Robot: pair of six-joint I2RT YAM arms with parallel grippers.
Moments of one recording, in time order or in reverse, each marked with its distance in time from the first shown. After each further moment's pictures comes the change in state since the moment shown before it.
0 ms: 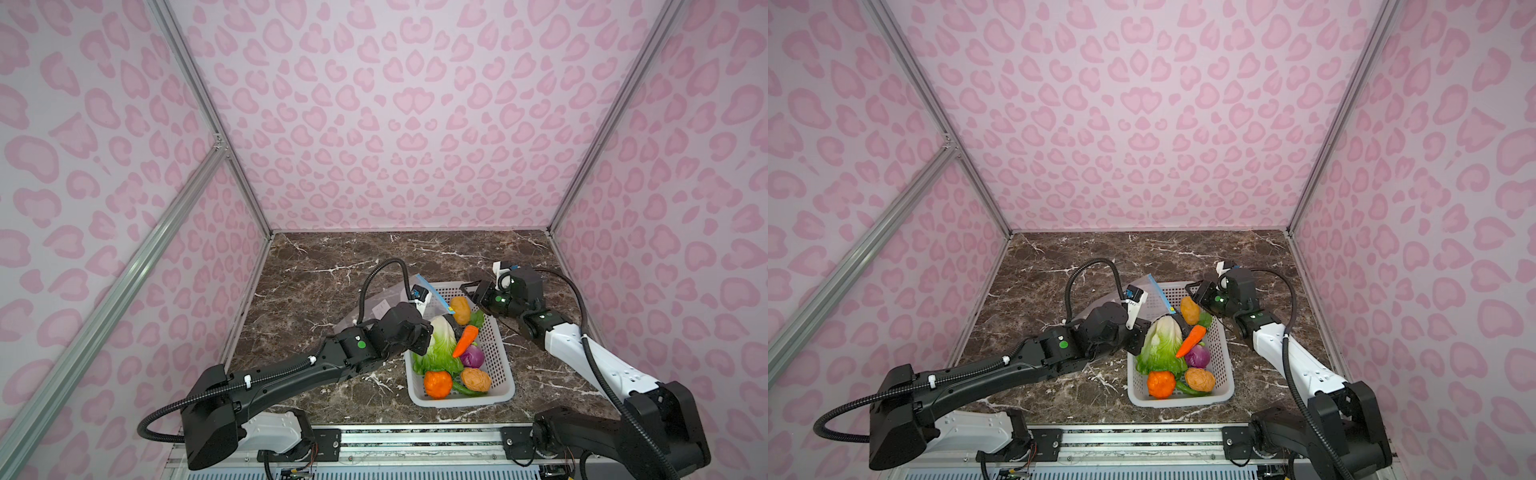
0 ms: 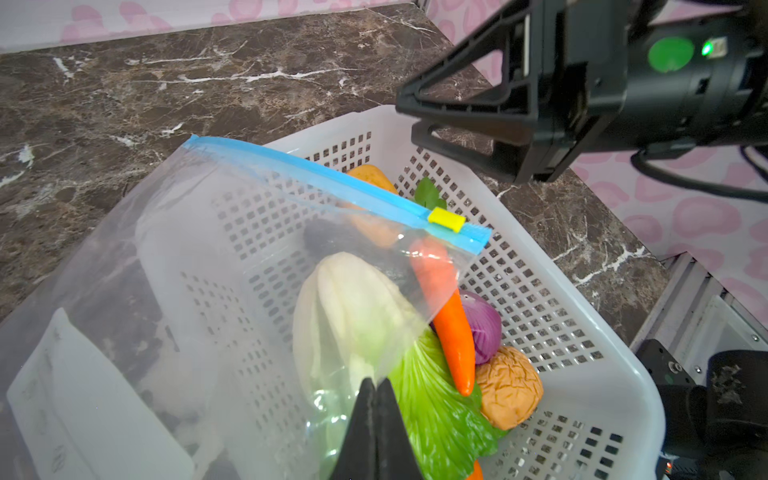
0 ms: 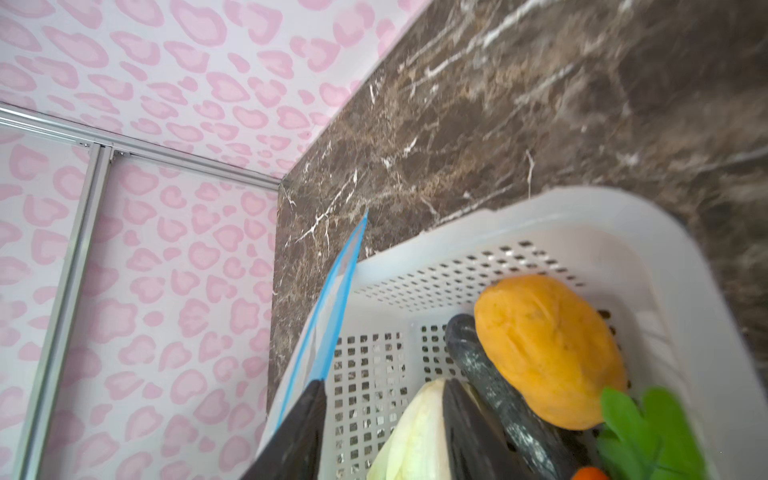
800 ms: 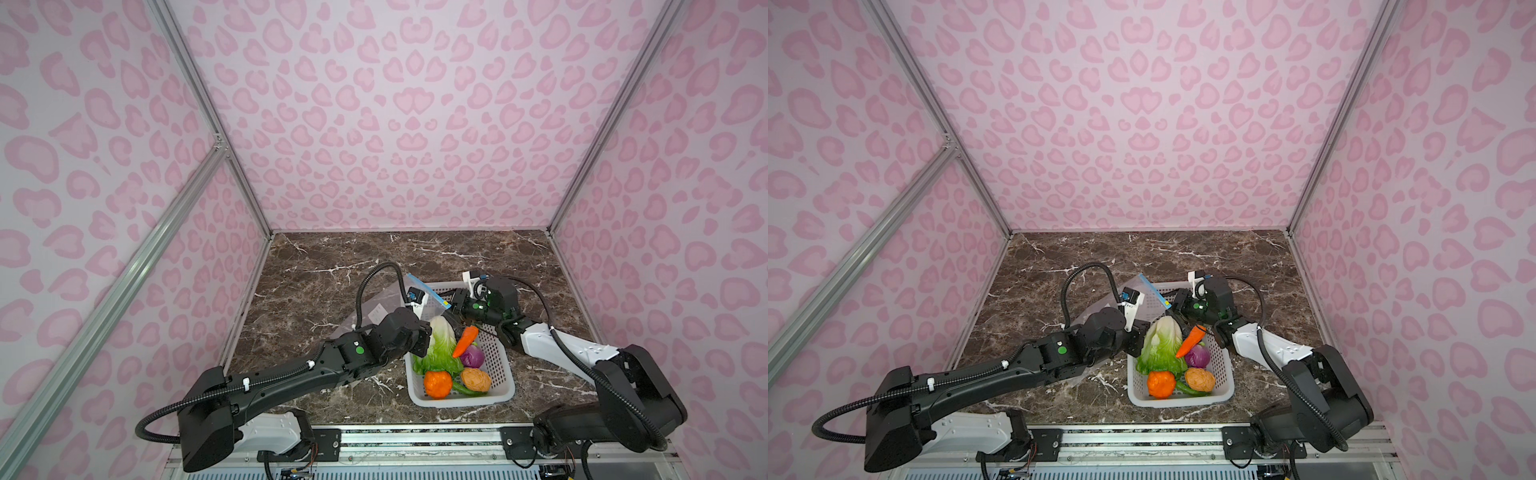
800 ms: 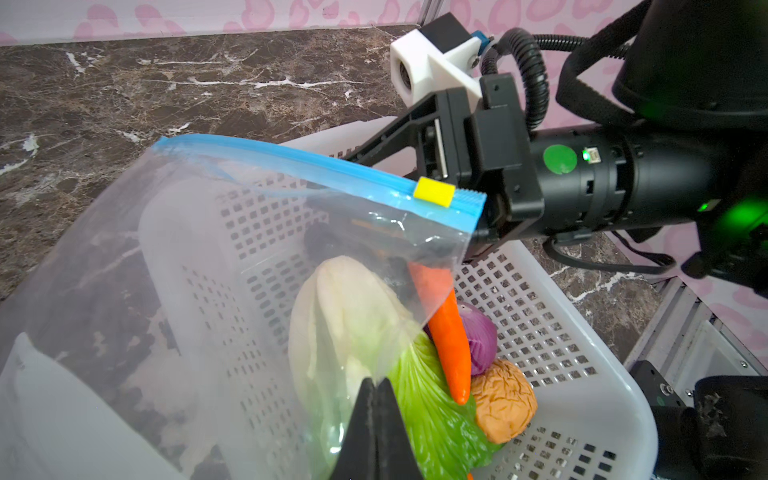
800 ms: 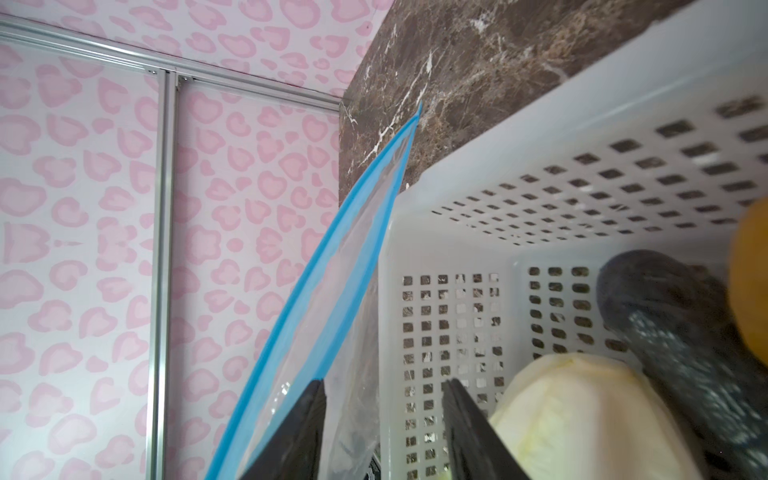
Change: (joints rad) left arm -0.015 -0.013 -0.045 0.067 -0.026 -0.039; right arm 0.150 0.162 -0.065 0.377 -0.154 0.209
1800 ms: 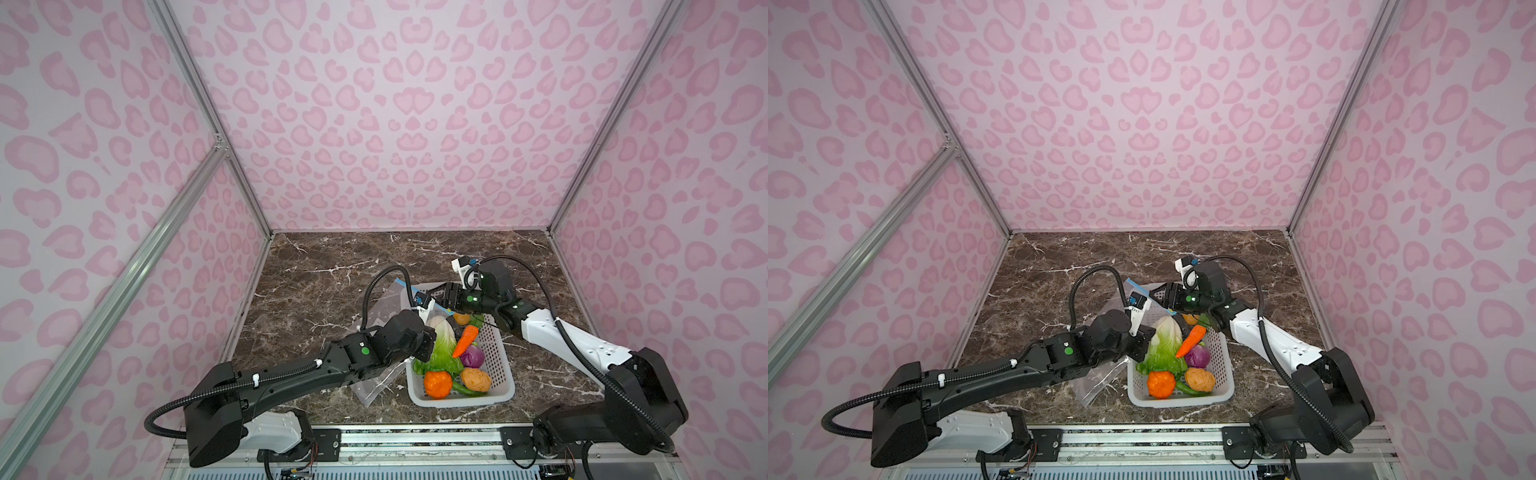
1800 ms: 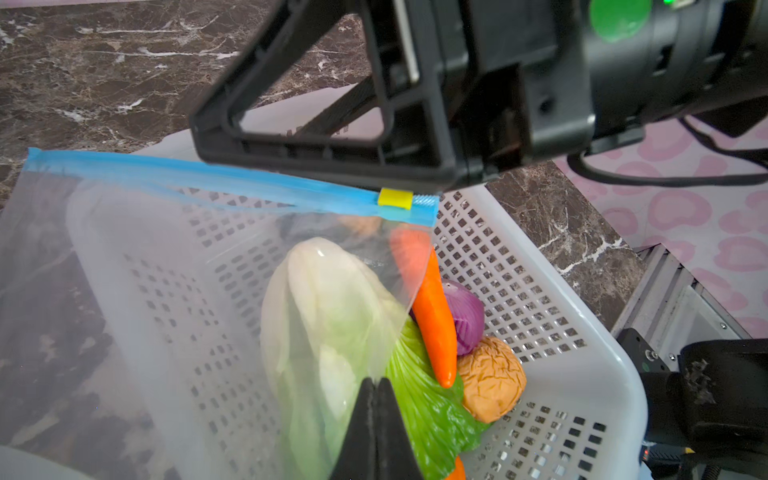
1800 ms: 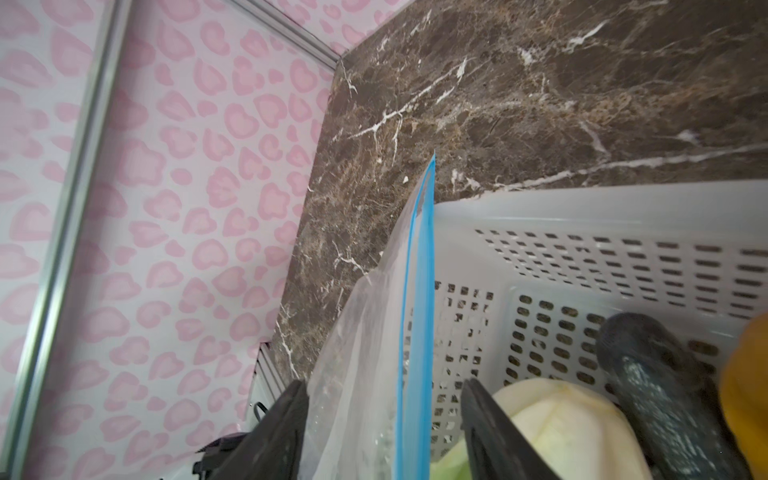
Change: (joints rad) left arm -0.011 0.038 -0.007 0.019 0.059 0.015; right arm 0.054 -0.013 0.232 -0.419 0.052 -0.424
